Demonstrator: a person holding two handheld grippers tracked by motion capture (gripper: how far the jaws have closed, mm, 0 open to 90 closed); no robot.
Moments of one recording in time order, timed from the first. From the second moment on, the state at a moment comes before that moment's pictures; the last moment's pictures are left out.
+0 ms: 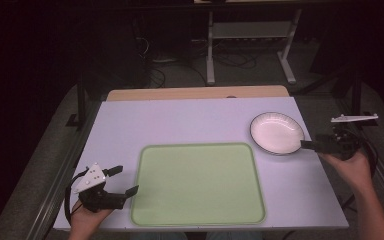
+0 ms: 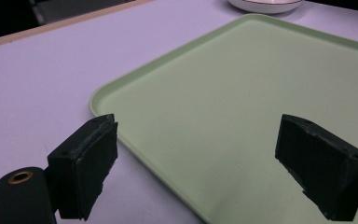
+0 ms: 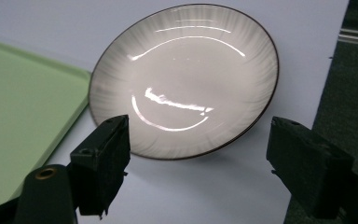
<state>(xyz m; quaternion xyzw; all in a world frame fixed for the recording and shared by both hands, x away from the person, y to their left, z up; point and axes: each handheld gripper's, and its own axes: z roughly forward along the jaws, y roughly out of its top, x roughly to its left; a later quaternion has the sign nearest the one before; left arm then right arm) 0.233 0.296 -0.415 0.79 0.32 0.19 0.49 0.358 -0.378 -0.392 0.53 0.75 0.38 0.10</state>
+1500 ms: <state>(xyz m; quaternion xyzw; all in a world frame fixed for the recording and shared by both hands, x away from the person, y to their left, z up) 0.235 0.297 -0.416 0.79 0.32 0.18 0.49 0.417 -0.386 -0.448 0.71 0.61 0.36 -0.01</state>
